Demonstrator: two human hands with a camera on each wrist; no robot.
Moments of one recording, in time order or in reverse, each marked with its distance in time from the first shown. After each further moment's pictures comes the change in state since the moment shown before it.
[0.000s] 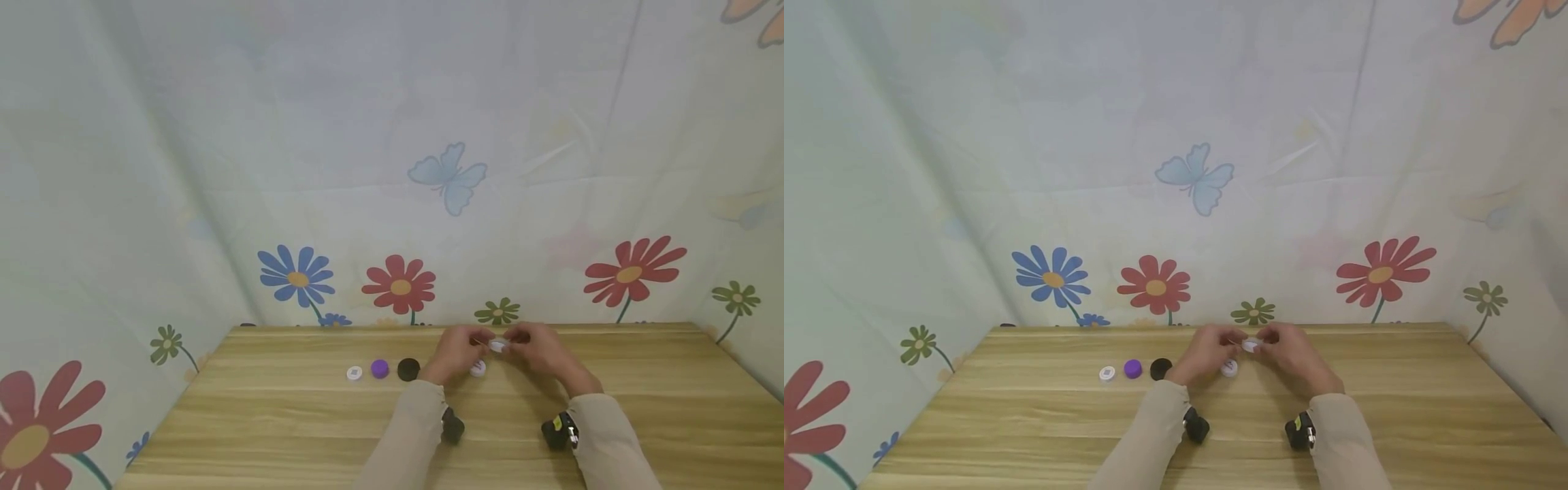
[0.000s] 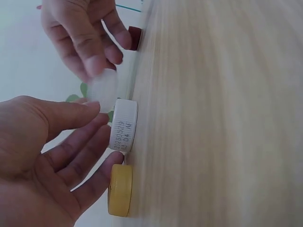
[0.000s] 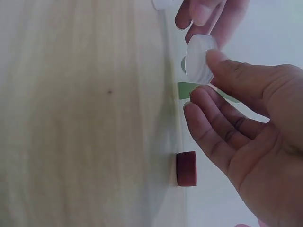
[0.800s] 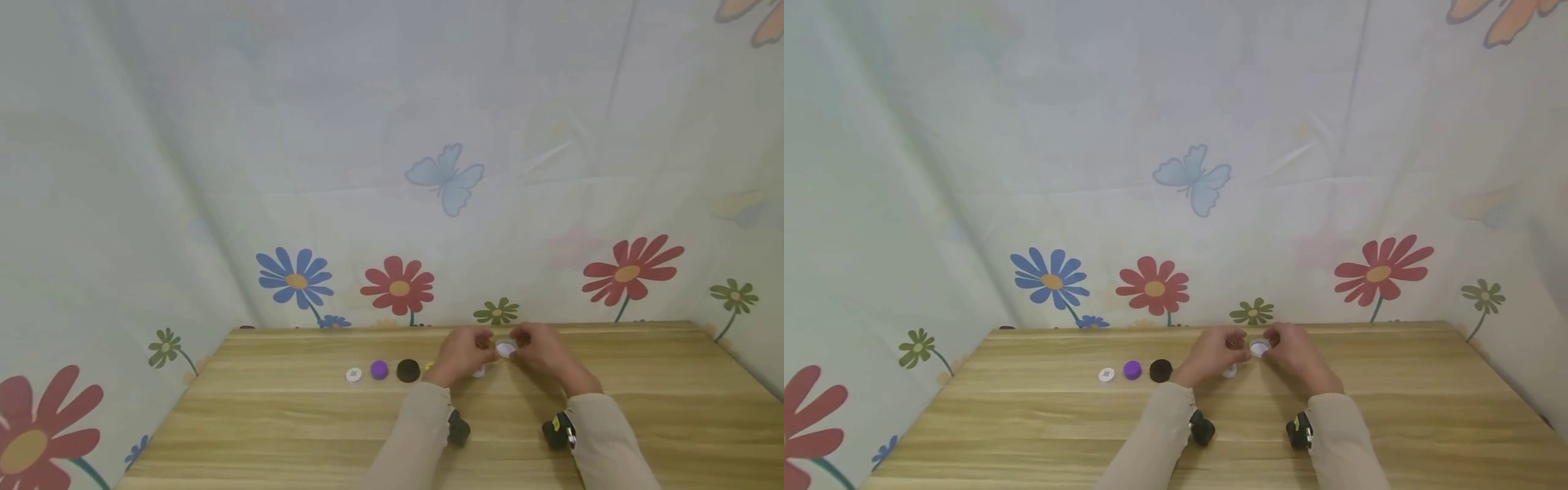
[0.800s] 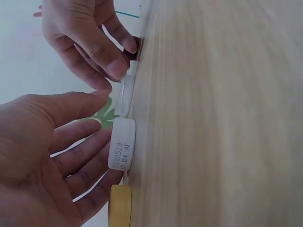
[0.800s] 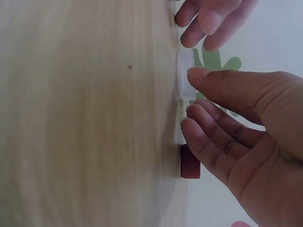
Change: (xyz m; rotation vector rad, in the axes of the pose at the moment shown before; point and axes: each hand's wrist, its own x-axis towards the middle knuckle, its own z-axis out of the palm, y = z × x) left_hand 0.001 0.005 0.010 0.088 -0.002 -0.014; right_hand 0.000 0.007 0.001 -0.088 0.033 -0.012
